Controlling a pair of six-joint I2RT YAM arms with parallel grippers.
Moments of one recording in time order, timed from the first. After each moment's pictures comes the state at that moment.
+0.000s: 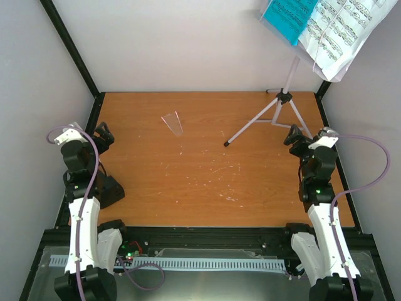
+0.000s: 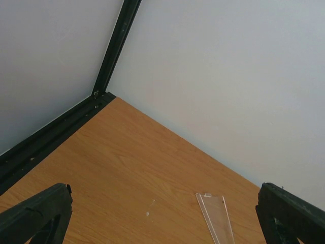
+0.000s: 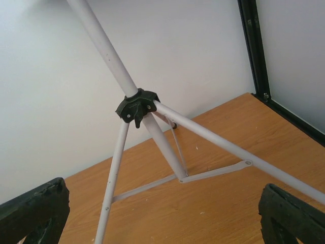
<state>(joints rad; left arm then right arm) 0.28 0.74 0.65 -0.09 0.07 -0.49 -0.07 0.72 0.54 0.07 0.05 0.44</state>
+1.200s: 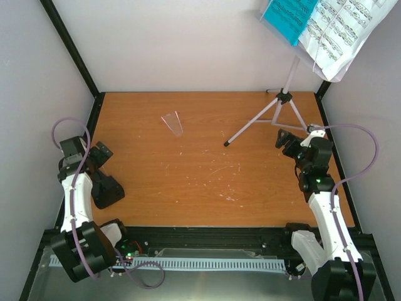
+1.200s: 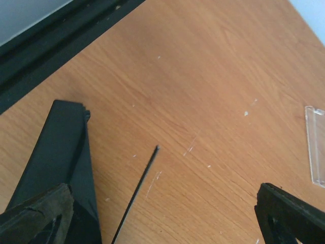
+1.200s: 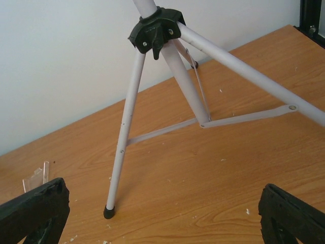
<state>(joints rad) 0.44 1.04 0.77 -0.55 0.16 -0.44 -0.07 0.85 0.62 -0.10 -0.16 0.43</state>
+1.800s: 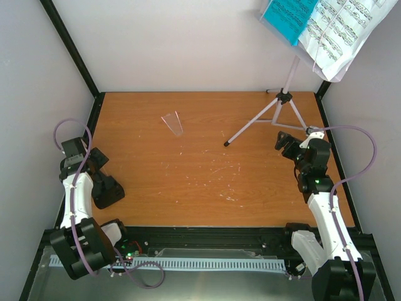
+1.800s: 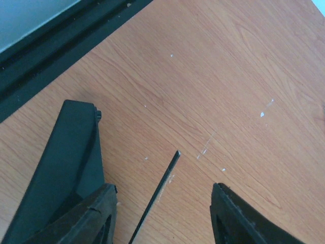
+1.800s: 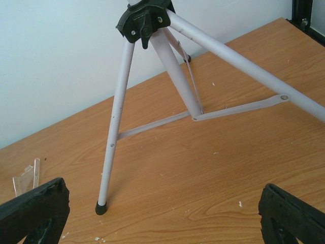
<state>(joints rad) 0.44 1.06 0.73 -0.52 0.13 -0.43 -0.06 0.85 0.60 -0.11 -0.13 0.43</state>
